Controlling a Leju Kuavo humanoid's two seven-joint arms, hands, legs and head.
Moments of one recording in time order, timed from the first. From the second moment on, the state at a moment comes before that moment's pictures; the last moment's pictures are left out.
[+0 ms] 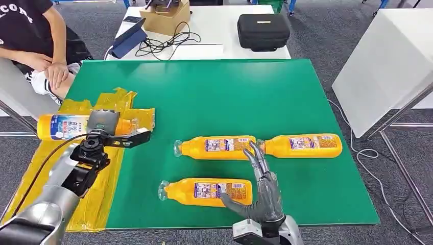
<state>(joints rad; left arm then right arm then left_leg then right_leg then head) -0.62 0.17 -0.27 -0.84 -1.57 -0.12 0.22 0.07 0.01 0.55 -1.58 0.58 -0.52 -0.40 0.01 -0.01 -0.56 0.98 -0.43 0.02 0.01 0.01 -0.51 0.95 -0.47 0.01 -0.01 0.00</state>
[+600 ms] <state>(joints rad) -0.63 0.12 -0.22 -0.67 -1.50 -0.15 -0.02 0.06 0.02 0.55 -1.55 0.59 -0.51 -0.38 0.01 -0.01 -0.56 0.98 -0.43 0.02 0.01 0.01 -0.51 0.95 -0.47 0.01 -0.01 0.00</state>
